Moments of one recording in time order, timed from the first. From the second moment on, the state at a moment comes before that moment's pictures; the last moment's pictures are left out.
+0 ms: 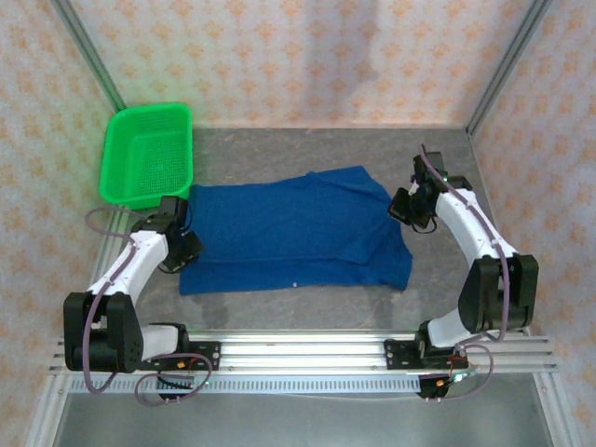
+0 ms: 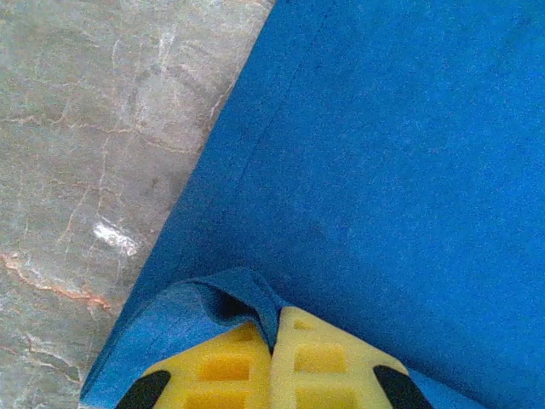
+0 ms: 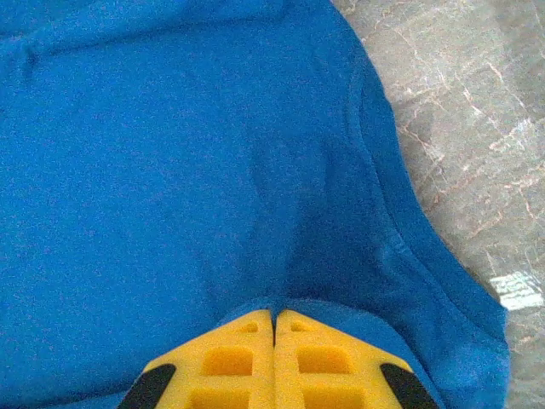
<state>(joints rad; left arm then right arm) 0.04 1.27 0.78 -0.84 -0.03 -0.67 0.07 1.49 1.18 -0.89 -0.21 0.52</state>
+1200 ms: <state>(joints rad) 0.04 1.08 0.69 -0.87 0.12 -0.76 0.07 0.93 0.60 -0.92 -0.25 0.82</state>
